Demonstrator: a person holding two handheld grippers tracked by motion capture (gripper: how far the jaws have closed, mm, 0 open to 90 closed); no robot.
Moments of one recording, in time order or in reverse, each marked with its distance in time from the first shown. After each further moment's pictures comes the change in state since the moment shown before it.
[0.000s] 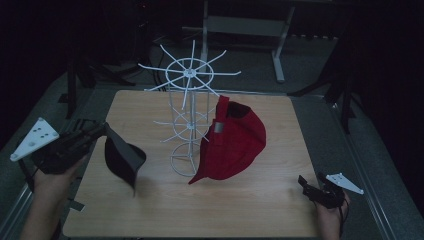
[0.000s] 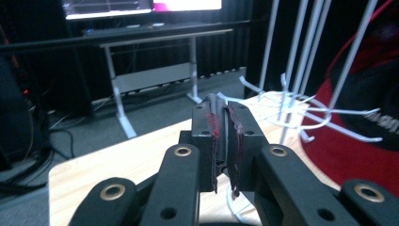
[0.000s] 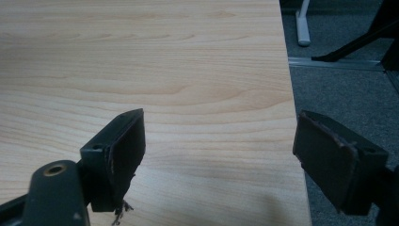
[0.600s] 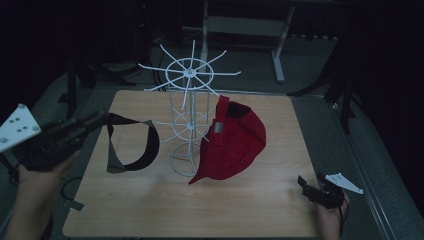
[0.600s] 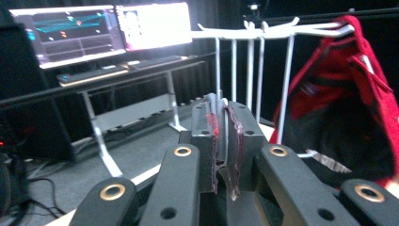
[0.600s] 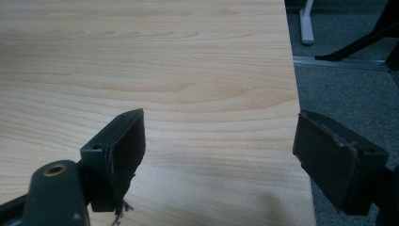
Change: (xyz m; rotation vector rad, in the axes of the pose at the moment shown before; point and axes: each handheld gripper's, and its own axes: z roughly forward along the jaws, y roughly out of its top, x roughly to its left) left arm -0.024 0.064 -0.014 -0.099 -0.074 0.089; right arm 0.001 0.000 0.000 0.007 0.012 -0.005
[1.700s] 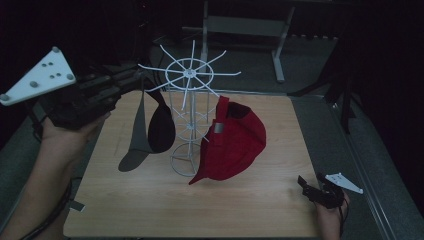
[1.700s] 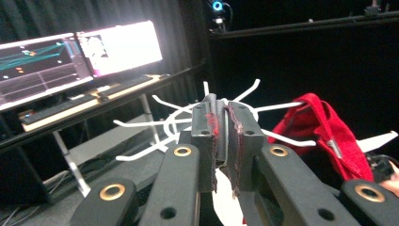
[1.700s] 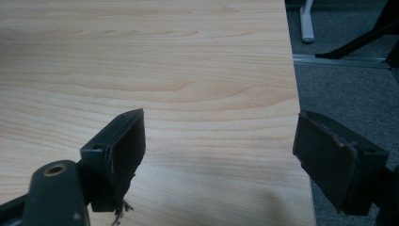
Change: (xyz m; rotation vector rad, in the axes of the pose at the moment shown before) left arm -0.029 0.081 0.059 -0.010 -0.141 0.096; right arm -0.001 0.000 0.000 0.006 0.000 0.005
